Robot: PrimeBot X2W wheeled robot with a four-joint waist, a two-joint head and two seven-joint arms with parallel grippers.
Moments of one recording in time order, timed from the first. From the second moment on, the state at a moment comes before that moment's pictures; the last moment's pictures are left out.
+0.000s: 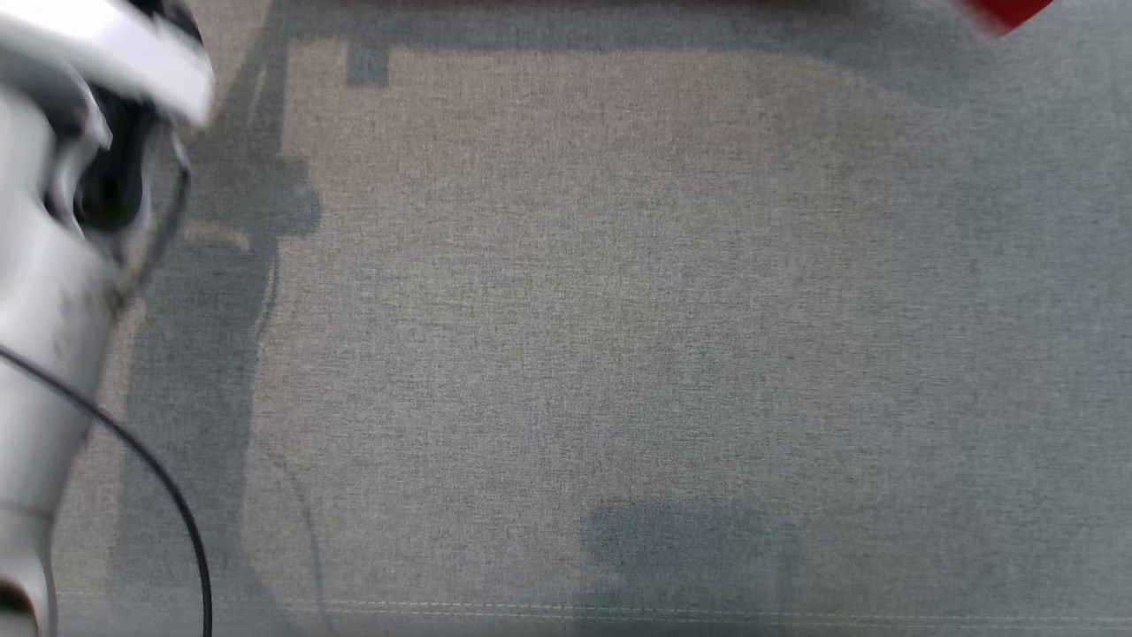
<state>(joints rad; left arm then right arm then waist) -1.12 0.38 -0.50 0.68 -0.94 -0.12 -0.15 -1.42 -0.81 0.94 0.30 1.35 0.13 -0.03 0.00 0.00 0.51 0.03</state>
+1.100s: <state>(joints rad) -0.41 0.43 -0.73 0.75 -1.12 -0.12 -0.25 -0.67 -0.99 1.22 -0.03 1.76 0.13 0.16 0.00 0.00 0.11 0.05</state>
